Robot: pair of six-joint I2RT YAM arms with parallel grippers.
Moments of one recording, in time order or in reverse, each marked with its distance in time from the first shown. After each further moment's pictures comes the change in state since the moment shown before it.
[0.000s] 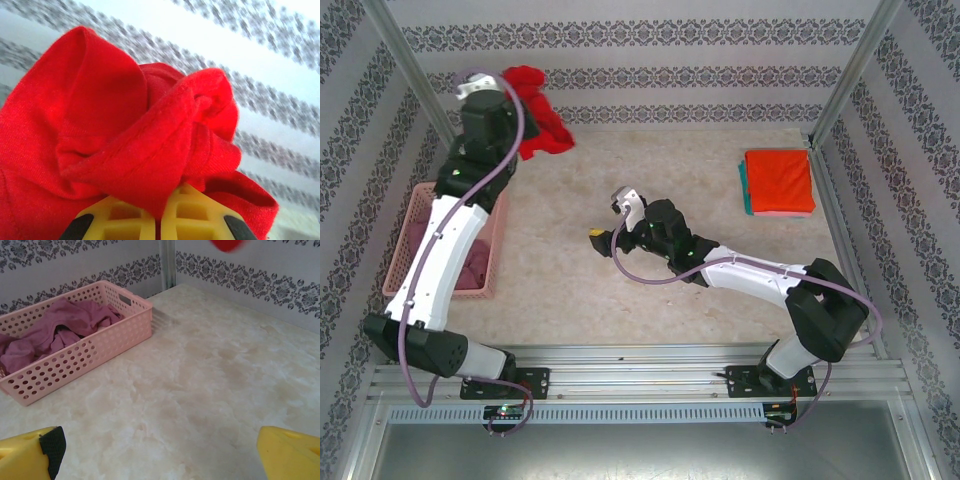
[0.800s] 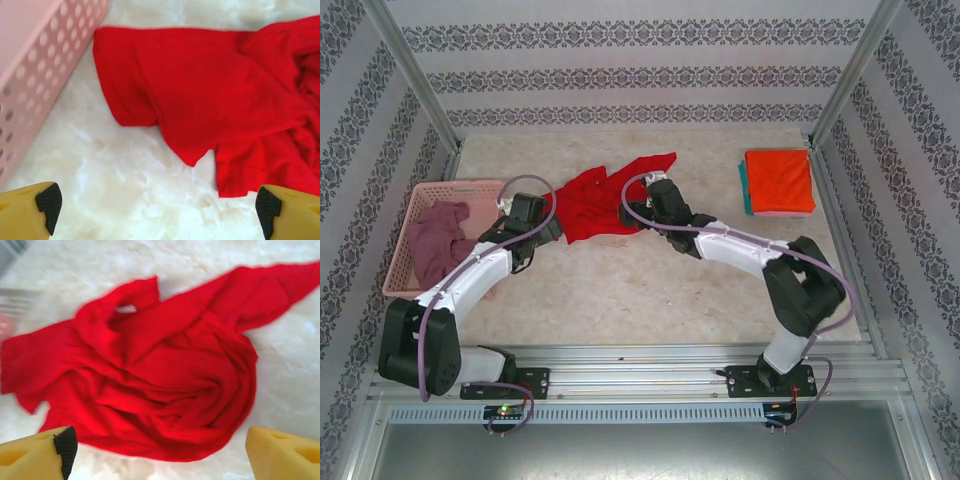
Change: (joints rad) left arm 0.023 -0.105 -0.849 0.090 -0.025 -0.179; right arm -0.165 0.211 0.190 -0.319 0.205 0.351
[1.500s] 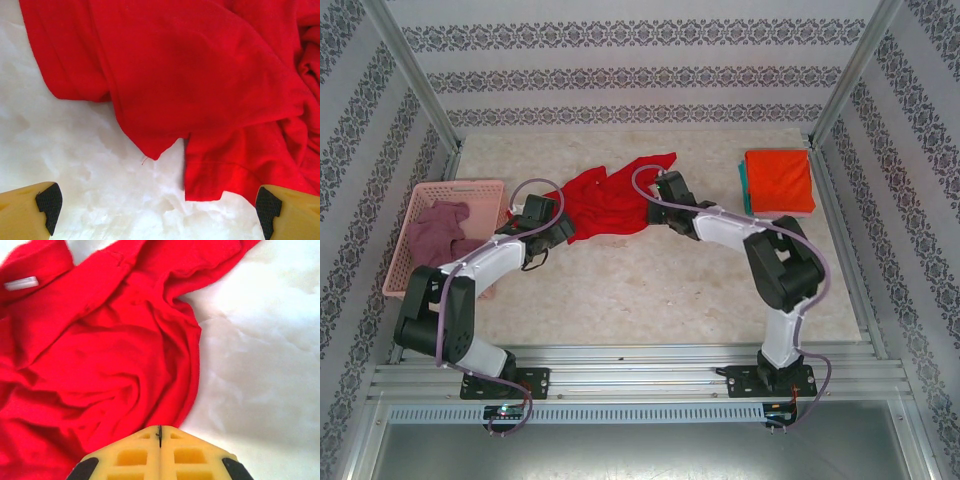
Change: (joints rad) left arm -0.010 0.176 0.008 0.138 0.138 -0.127; right arm -0.123 0.106 0.048 -0.073 -0.074 0.010
